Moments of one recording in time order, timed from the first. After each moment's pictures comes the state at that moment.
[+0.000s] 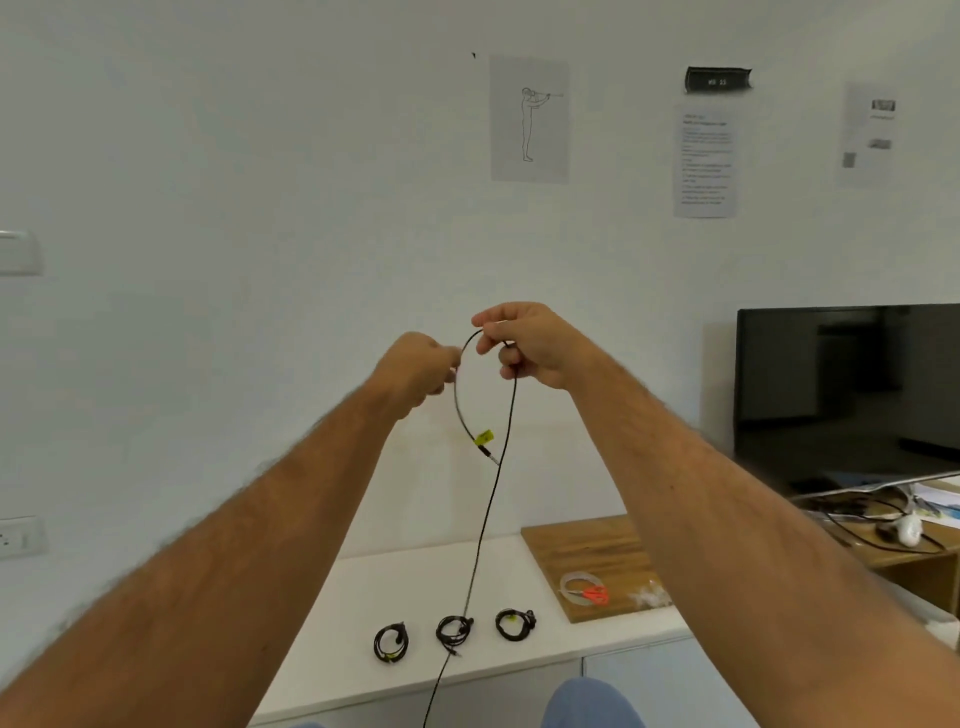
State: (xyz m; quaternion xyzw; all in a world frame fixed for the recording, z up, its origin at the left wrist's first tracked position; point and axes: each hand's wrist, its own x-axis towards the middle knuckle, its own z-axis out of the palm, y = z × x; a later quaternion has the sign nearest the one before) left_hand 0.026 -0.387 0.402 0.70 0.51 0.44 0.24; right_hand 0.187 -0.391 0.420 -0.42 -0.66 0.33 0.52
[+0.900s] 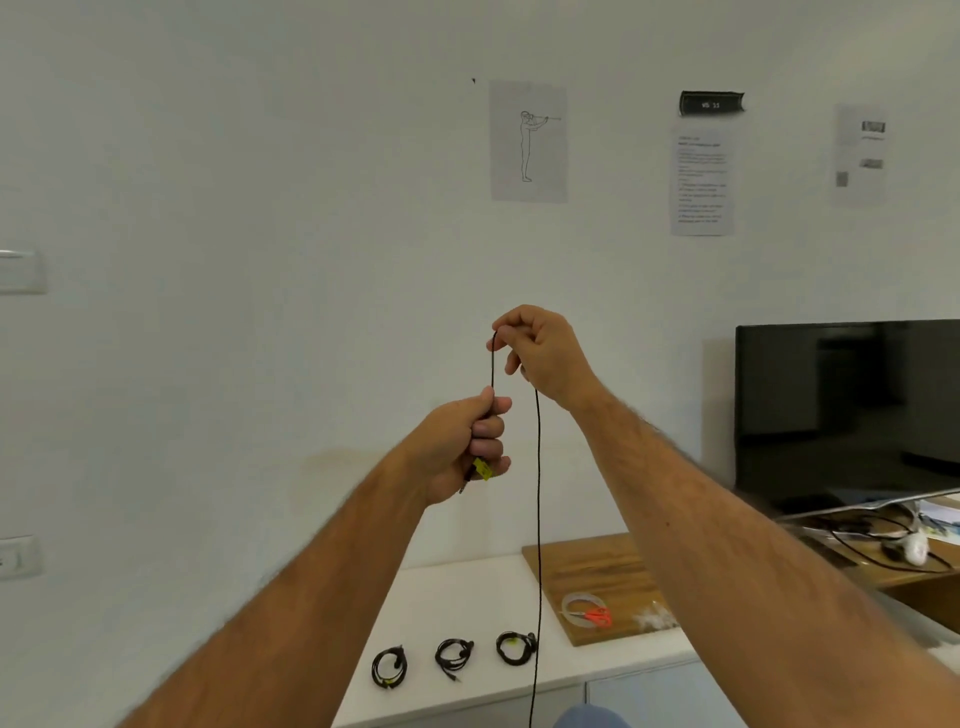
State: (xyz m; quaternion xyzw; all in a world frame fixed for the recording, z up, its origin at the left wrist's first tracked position) left_hand 0.044 -0.421 0.360 0.60 0.25 0.42 0.63; right_hand 0.200 -0.373 0.410 -0.38 -0.70 0.04 0.60
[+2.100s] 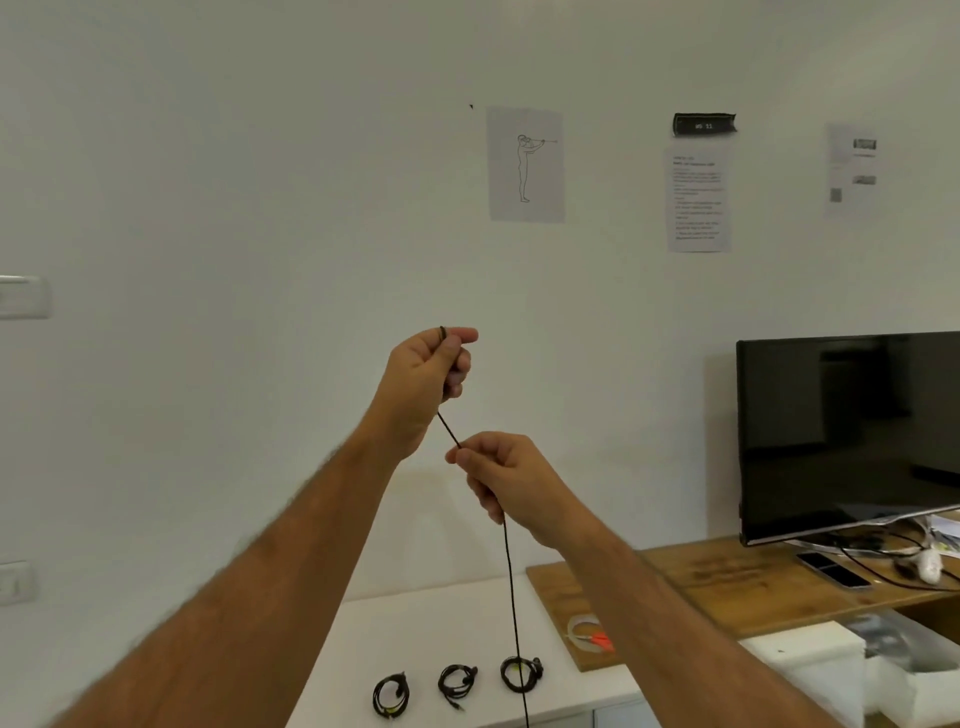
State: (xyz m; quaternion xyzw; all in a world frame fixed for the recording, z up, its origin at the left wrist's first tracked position) left_hand 0.025 -0.408 0.410 0.70 0.17 0.60 0.35; right_hand 0.159 -0.430 0.327 -0.37 -0.71 0.28 0.53
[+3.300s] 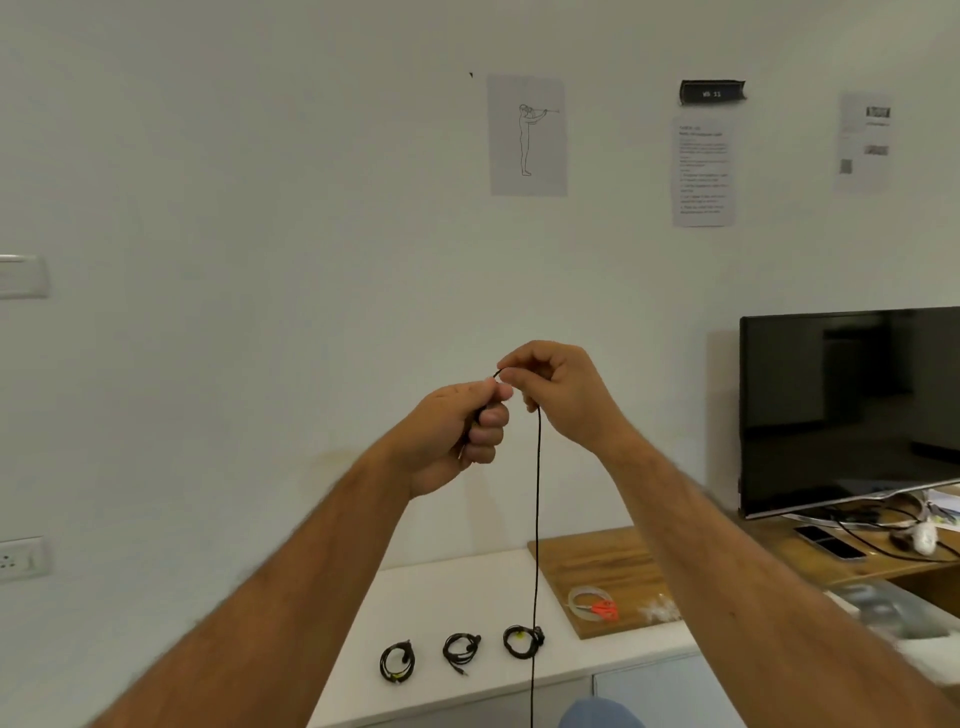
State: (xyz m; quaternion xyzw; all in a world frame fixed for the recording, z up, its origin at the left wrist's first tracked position) left_hand 0.031 -0.429 0.367 0.68 0.20 0.40 0.59; right_hand 0.202 -0.419 0.373 -0.34 -0.72 0.06 0.60
